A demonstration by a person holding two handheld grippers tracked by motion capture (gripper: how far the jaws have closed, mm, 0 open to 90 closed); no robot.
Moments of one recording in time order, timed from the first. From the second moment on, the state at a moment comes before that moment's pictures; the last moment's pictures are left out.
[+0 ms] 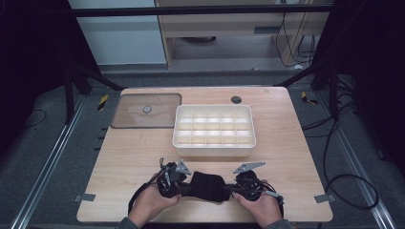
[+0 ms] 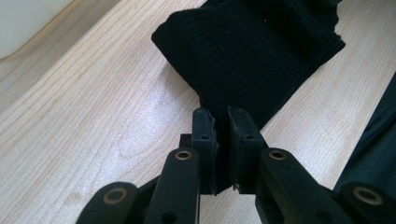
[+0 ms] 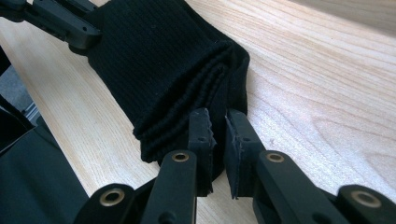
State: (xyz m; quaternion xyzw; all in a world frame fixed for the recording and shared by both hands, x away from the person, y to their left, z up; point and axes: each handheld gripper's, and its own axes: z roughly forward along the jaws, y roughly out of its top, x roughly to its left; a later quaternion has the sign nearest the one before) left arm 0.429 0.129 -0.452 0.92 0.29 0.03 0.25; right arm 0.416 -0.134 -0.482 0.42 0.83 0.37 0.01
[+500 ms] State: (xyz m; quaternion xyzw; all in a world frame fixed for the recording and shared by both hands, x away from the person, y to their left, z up) left arm 0.426 0.123 -0.441 0.92 0.28 0.04 0.26; right arm 0.416 -0.131 -0.481 0.42 0.83 0.36 0.01
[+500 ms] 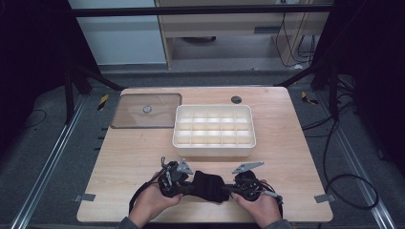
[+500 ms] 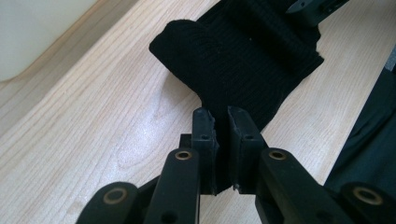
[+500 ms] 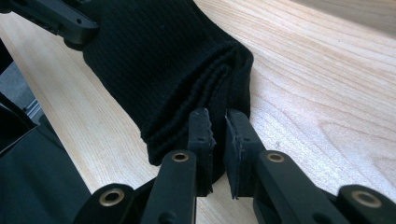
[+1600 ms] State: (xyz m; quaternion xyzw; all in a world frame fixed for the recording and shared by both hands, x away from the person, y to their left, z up) left arm 0.425 0.100 -0.428 0.93 0.25 0.04 0.27; right arm 0.415 -0.131 -0.482 0.42 0.83 0.37 0.00
